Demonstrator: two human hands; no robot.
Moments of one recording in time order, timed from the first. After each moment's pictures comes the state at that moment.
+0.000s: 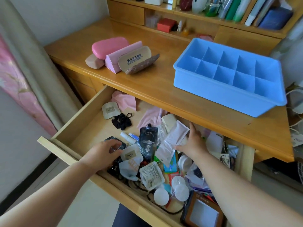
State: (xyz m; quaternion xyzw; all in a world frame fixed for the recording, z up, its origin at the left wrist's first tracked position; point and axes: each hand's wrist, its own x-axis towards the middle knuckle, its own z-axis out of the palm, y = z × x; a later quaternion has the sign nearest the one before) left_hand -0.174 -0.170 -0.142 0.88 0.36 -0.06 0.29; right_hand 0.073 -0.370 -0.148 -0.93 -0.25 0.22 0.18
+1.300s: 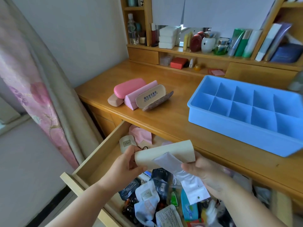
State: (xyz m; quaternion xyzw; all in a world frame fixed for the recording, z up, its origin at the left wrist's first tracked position) left_hand -0.138 -0.167 -0.064 0.82 0.27 0.14 0.49; right_hand 0.056 -0.344 -0.061 -0.61 -0.29 0.51 0.53
